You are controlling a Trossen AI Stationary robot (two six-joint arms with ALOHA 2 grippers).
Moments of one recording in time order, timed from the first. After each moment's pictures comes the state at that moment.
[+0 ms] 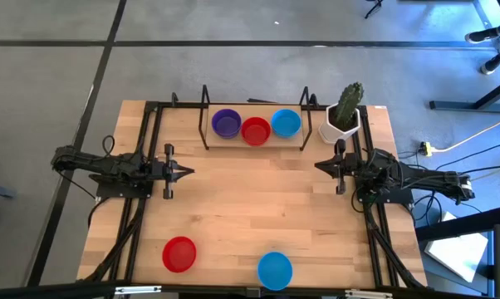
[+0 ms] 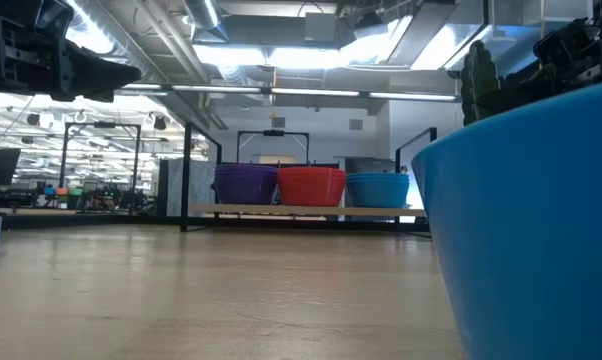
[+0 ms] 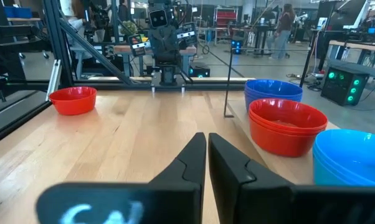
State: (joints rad) left arm -0.19 0.03 0.01 0.05 -0.27 0.21; right arm -0.14 0.12 0.01 0.07 -0.05 -0.03
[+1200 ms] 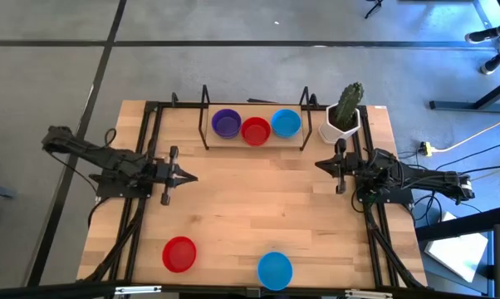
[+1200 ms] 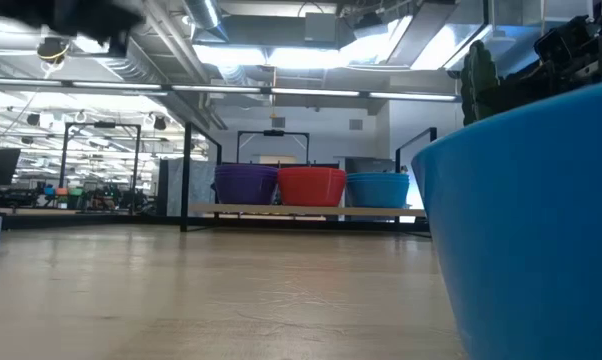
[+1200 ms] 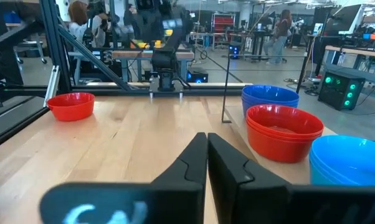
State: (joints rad) left arm -0.34 0.45 0.33 -0.04 -0.31 0.07; right arm -0.14 0.12 0.01 0.09 -0.05 -0.03
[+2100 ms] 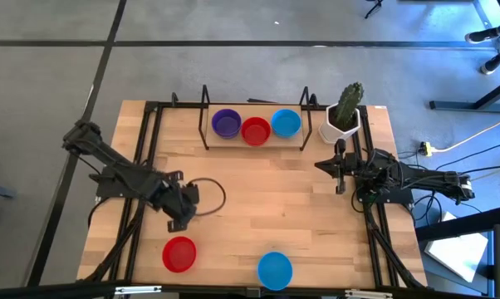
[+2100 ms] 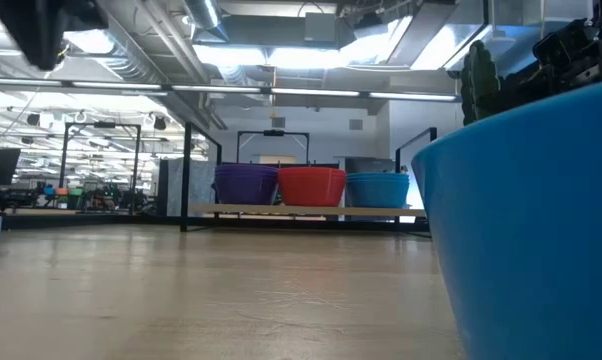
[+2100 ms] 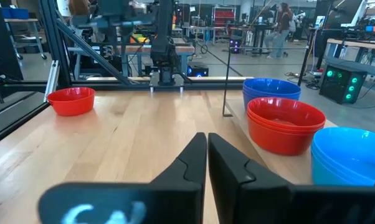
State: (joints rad) left arm -0.55 1.36 1.19 -1.23 -0.19 -0.75; right arm -0.14 0.12 0.01 0.07 -0.05 -0.03
